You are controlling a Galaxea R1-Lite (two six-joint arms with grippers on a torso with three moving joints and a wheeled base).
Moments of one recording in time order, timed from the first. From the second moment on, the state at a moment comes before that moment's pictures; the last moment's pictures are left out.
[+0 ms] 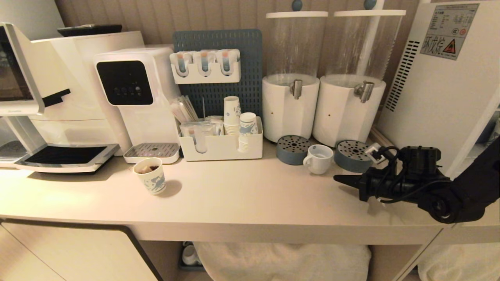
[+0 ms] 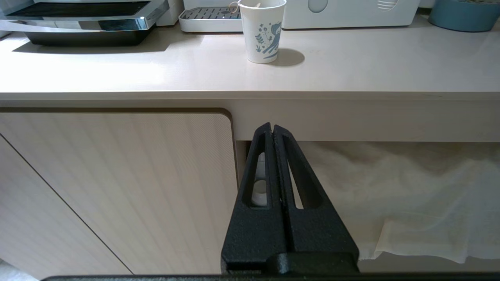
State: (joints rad) left arm 0.00 0.00 0.00 0.00 0.00 0.00; right arm 0.01 2.15 -0.80 -0.88 0.79 -0.20
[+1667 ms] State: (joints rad) left arm 0.00 0.00 0.00 0.00 0.00 0.00; right arm 0.06 2.24 -0.99 -0.84 0.72 -0.16
